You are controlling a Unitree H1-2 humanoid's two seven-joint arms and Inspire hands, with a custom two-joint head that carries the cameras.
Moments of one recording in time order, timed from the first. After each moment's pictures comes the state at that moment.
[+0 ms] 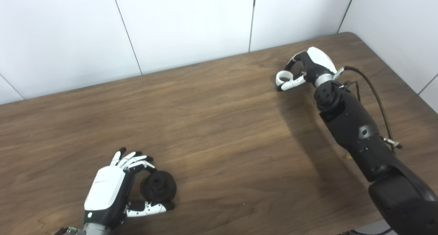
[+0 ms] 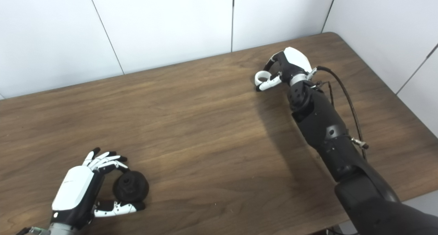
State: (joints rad) left arm 0.08 0.31 -0.26 -0.23 0.81 -0.07 -0.07; right arm -0.49 -0.48 0.11 0.31 -0.60 0.44 0.05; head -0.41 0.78
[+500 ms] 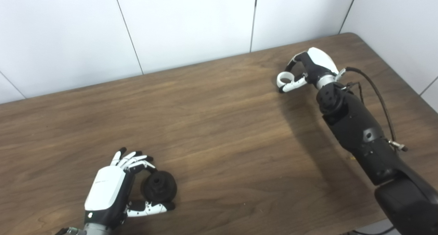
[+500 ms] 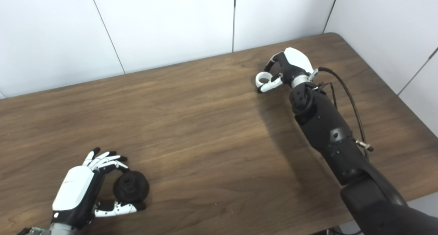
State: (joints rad) left arm 0.09 0.31 -0.26 -0.23 0.82 -0.07 -0.06; right arm -0.42 -0.51 0.16 0.13 -0.61 0.42 0.10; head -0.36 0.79
